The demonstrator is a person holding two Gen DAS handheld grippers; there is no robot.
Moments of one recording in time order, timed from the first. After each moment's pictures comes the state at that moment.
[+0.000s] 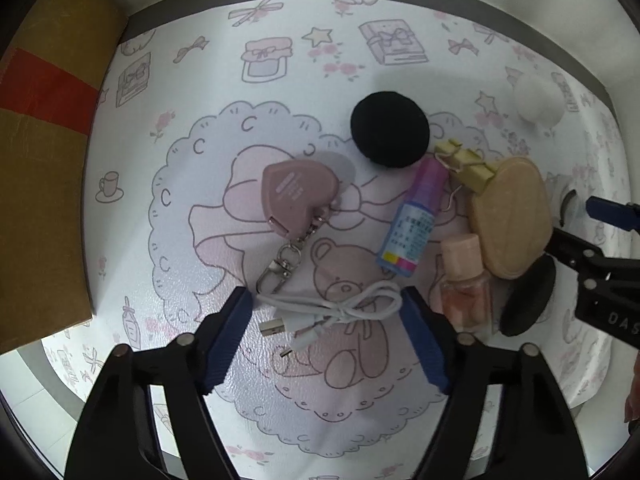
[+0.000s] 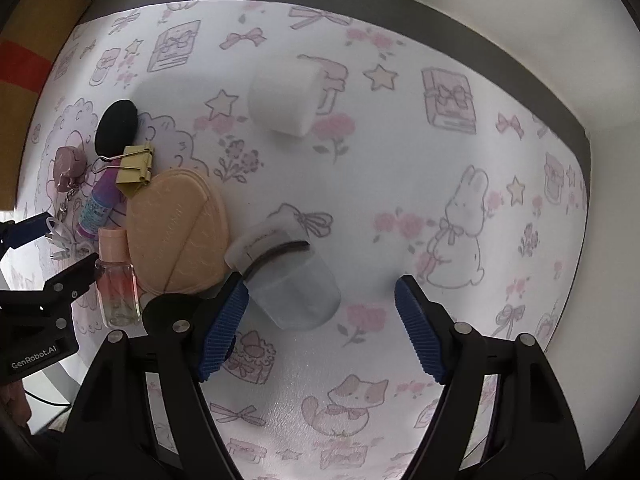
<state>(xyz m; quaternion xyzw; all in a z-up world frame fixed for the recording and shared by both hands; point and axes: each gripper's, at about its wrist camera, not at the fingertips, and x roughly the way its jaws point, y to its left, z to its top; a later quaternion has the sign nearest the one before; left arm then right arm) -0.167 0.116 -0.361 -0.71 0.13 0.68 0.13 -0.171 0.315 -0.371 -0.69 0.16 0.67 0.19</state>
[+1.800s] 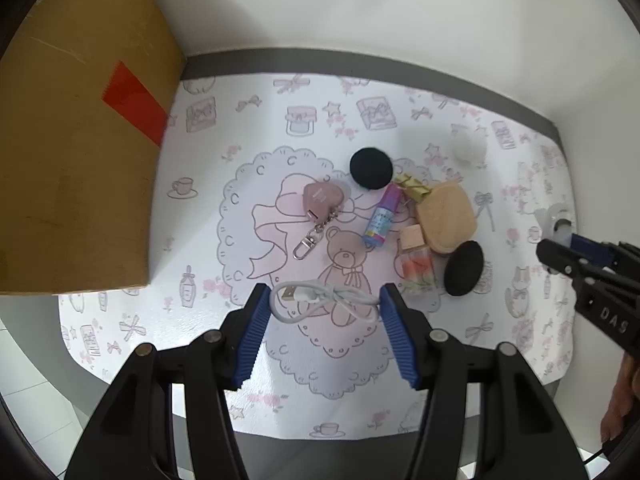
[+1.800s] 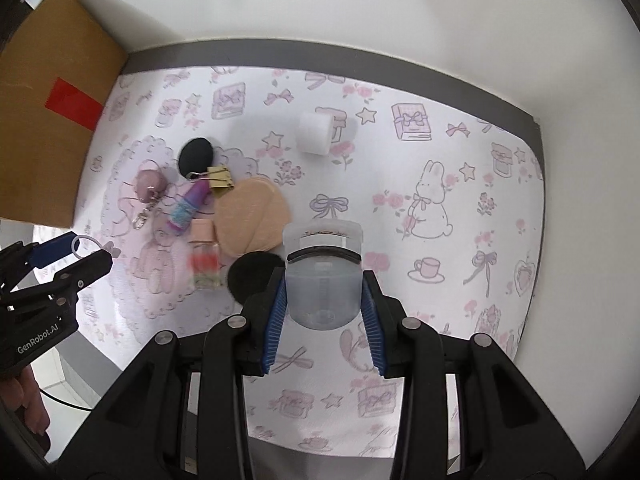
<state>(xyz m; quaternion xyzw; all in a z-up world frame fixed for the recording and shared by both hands) -0.146 0.108 -0.289 -0.66 0.07 0.73 0.13 -0.111 0.303 -0.272 -0.66 0.05 0.75 0.02</state>
